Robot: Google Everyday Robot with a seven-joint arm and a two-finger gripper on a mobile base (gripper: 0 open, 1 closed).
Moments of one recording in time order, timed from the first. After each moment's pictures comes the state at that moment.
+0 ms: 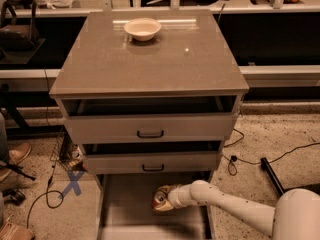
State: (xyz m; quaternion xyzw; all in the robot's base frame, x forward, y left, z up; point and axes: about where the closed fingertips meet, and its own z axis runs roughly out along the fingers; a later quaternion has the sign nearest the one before) arm 0.550 -0.007 0.243 -0.61 0.68 0.19 0.35
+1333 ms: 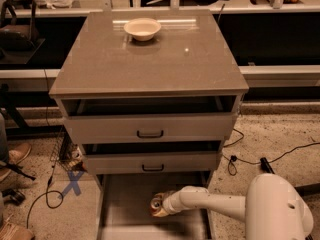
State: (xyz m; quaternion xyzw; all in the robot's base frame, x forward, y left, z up) arm 0.538 0.013 0.177 -0.65 0.68 0.17 0.30
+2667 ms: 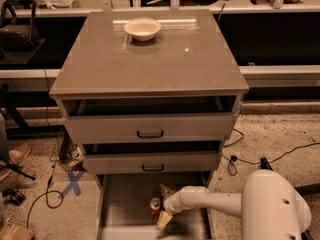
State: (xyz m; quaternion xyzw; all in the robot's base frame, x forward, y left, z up) arm 0.536 0.008 0.171 -0.65 0.68 0.17 0.29
